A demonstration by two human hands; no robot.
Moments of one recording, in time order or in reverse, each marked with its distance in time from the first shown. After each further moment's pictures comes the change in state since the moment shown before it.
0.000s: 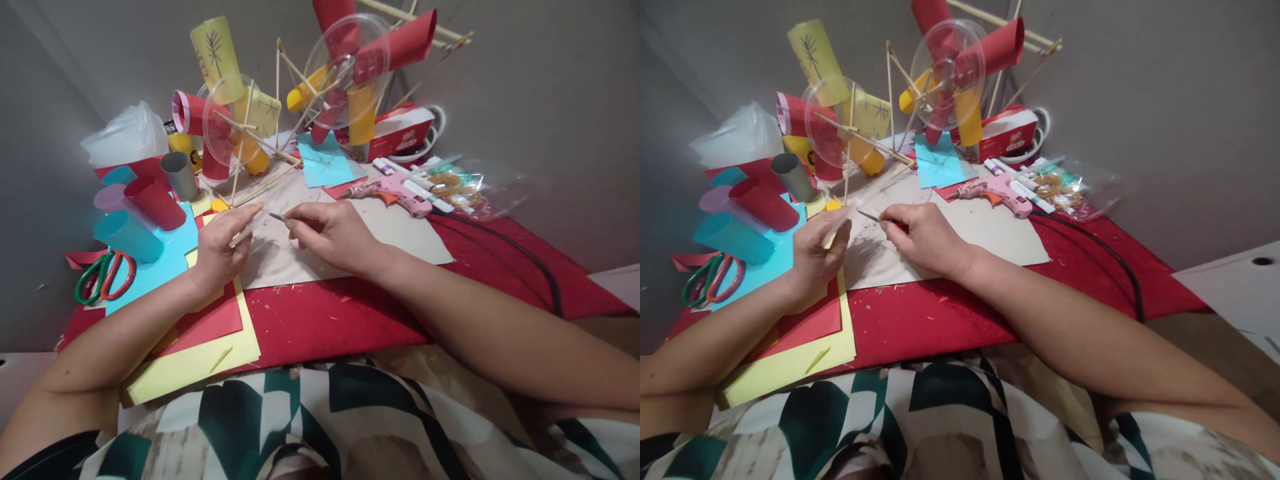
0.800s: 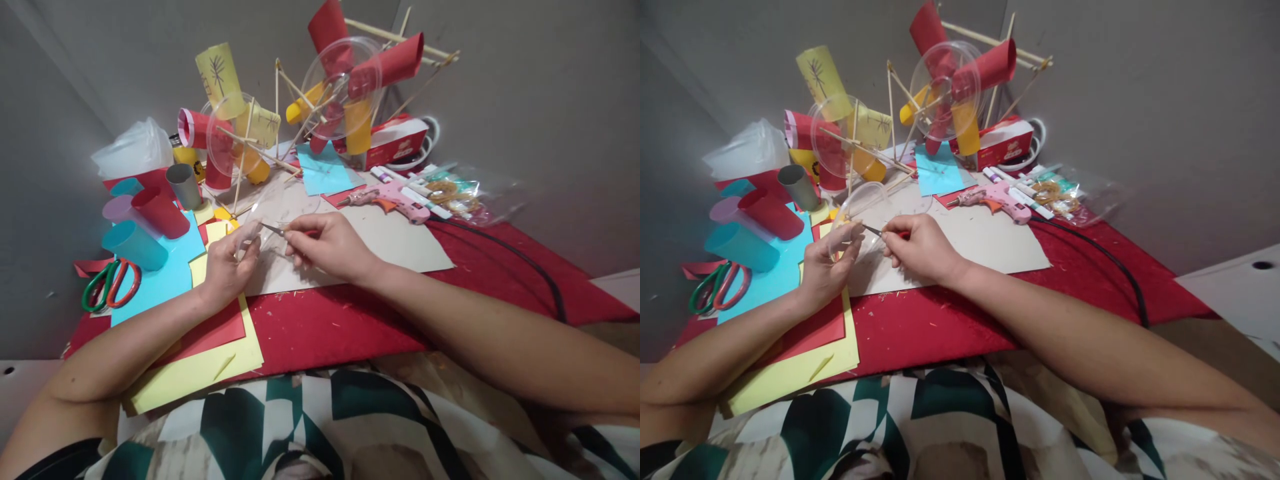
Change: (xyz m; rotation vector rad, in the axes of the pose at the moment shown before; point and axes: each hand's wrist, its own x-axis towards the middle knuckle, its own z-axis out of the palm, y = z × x) left_hand -0.008 0.015 0.005 -0.162 0.013 -0.250; right_hand 0.001 -0.010 0.009 0.389 -0.027 0.346
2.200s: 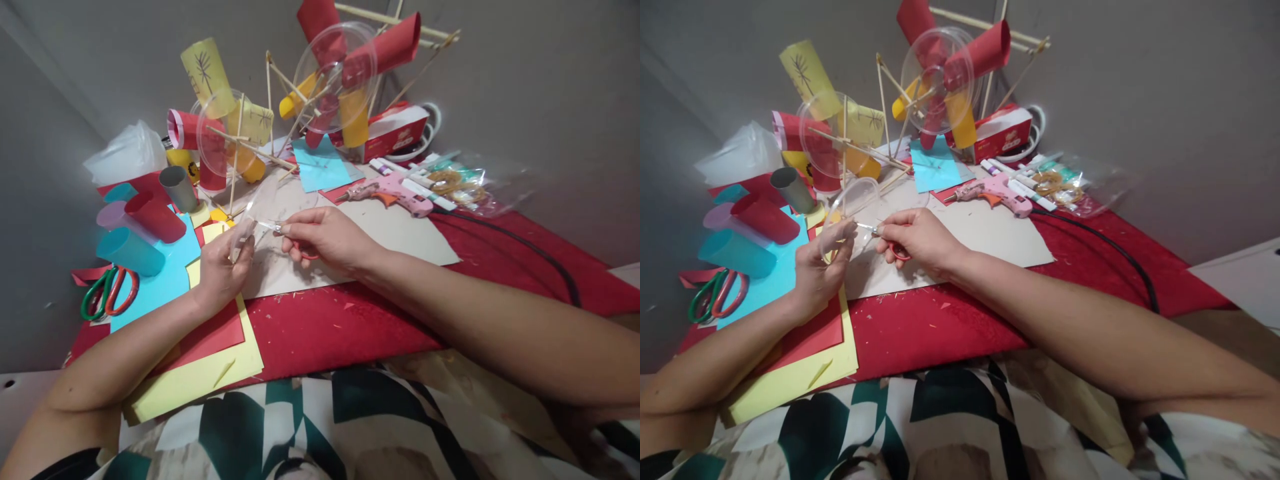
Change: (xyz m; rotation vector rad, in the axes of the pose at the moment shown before) left_hand 0.002 -0.006 -0.001 0.049 -0.002 0.085; right_hand 0.007 -0.010 -0.001 0.418 -0.030 0.344
